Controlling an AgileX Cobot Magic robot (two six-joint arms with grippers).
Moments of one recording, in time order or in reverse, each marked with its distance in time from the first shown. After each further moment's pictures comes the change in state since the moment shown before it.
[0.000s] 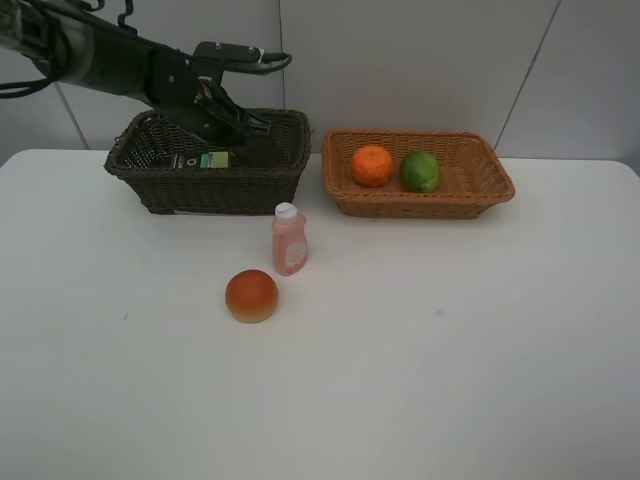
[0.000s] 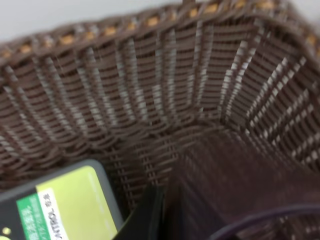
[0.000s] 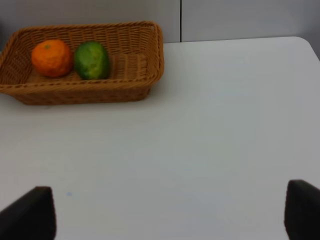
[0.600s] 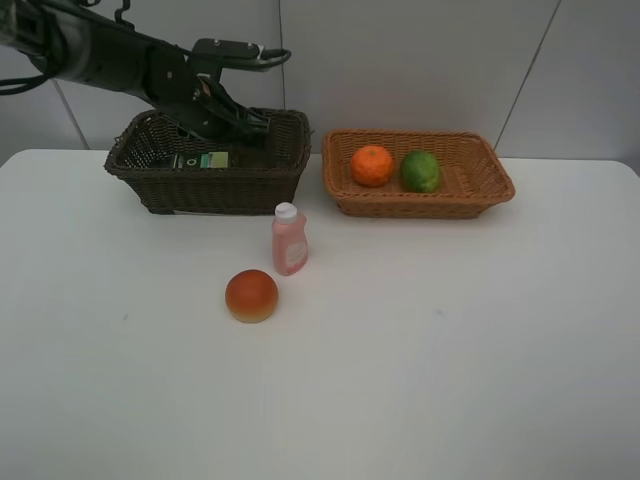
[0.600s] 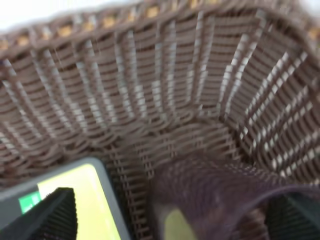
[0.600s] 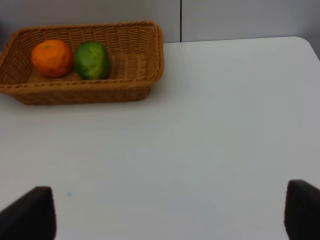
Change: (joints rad) left arm 0.000 -0.028 0.000 -0.008 0.013 0.001; right arm 0.000 0.000 0.000 0.000 0.000 0.000
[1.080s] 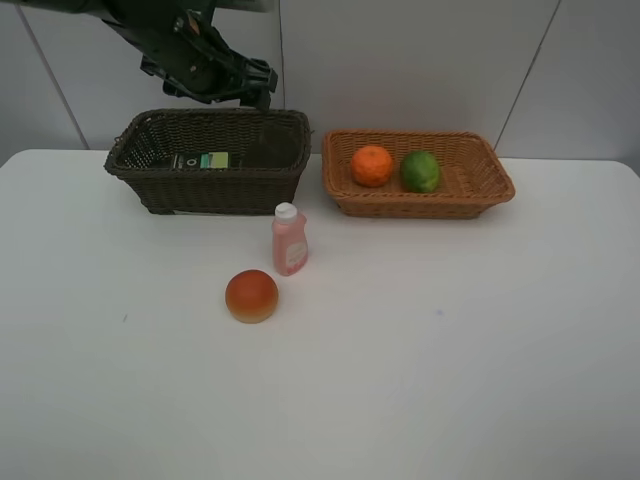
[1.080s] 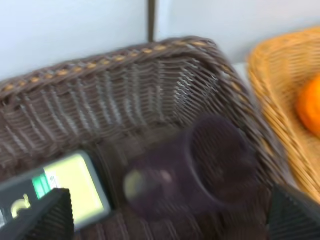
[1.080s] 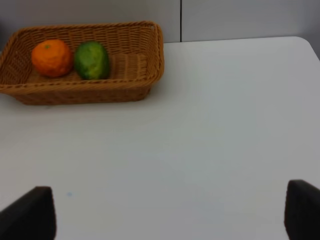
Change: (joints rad) left arm -0.071 -0.216 0.000 -0.007 0.258 0.000; right arm 0.000 0.000 0.000 0.000 0.000 0.000
